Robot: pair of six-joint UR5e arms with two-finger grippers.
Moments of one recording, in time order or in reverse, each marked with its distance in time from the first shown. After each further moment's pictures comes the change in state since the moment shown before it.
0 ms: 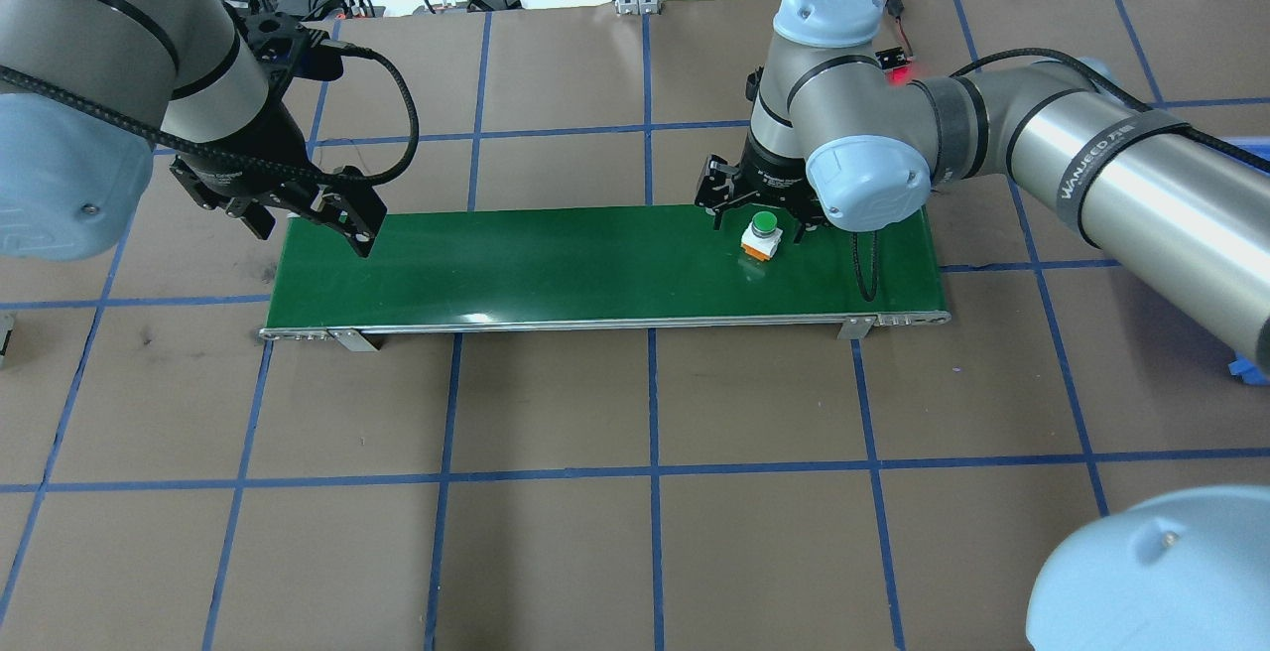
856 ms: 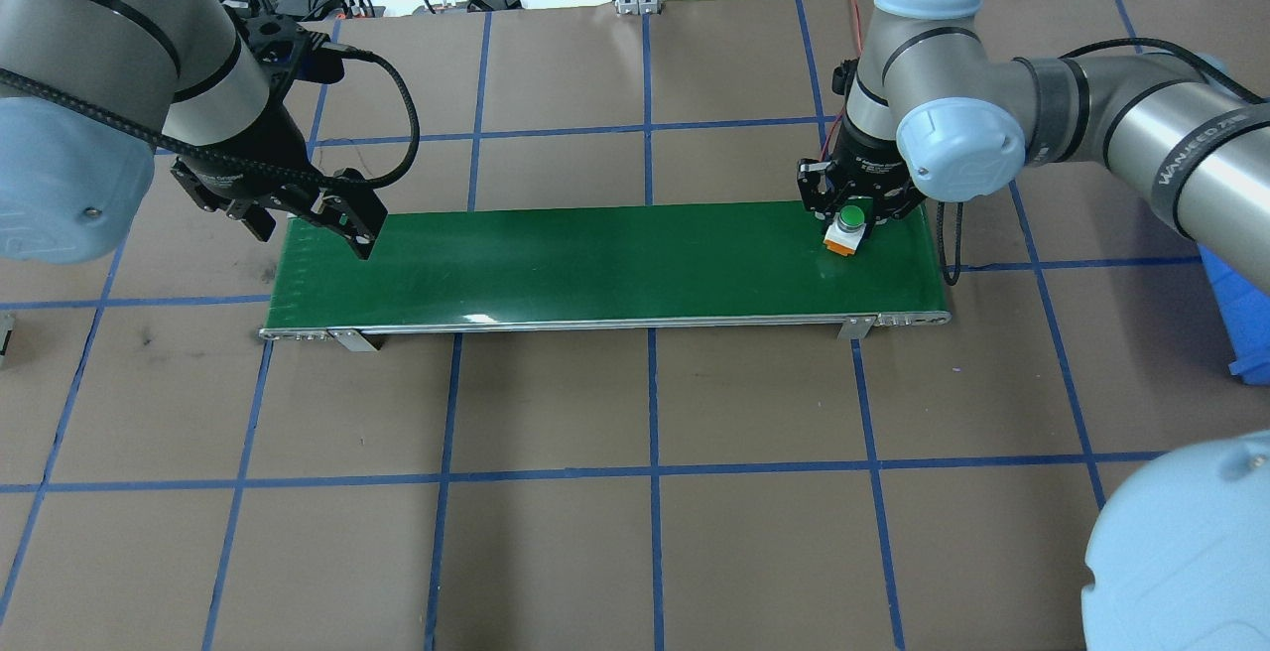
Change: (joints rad) left arm 0.000 0.004 -0.004 0.001 0.002 0.003; right arm -0.165 -0.030 -0.014 0.085 -0.022 -0.180
